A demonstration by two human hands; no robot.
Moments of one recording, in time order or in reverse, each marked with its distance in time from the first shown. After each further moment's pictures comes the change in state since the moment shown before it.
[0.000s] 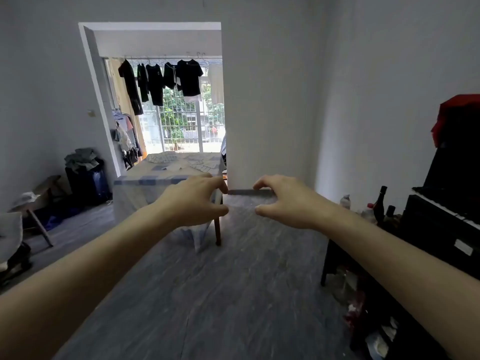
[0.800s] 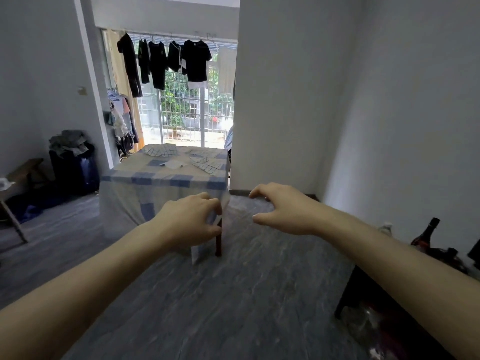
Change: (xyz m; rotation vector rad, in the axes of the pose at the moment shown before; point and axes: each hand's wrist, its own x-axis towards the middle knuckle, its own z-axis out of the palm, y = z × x) left_hand 0.201 -0.217 0.059 0.078 -0.104 -0.034; right_hand 0.306 0.044 0.094 -0.085 -0.159 -0.047
